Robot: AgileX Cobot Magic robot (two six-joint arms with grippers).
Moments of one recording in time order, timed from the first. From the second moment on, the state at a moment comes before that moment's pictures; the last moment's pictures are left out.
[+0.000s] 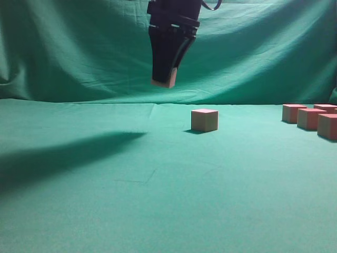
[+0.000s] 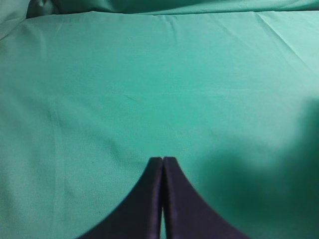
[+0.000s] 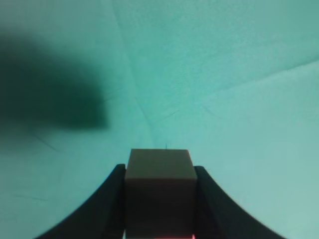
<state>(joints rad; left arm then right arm) -0.01 -0.01 0.02 0.02 0.35 0.01 0.65 2.15 -1.93 0.11 1.13 -0.79</state>
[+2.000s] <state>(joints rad) -0.01 -0.01 0.02 0.02 0.35 0.01 0.64 2.31 -1.93 -0.02 1.05 -0.78</state>
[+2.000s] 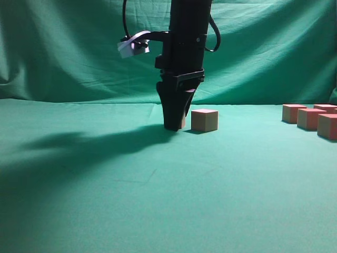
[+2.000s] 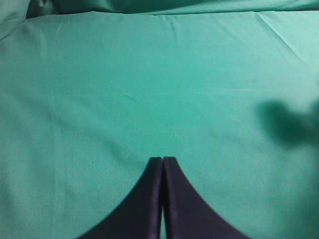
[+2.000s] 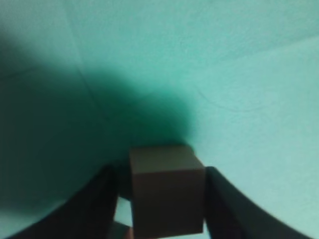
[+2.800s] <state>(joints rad) -0.01 -0.01 0.02 0.02 0.35 0.01 0.64 1.93 -2.03 -0.08 1.25 -0.37</state>
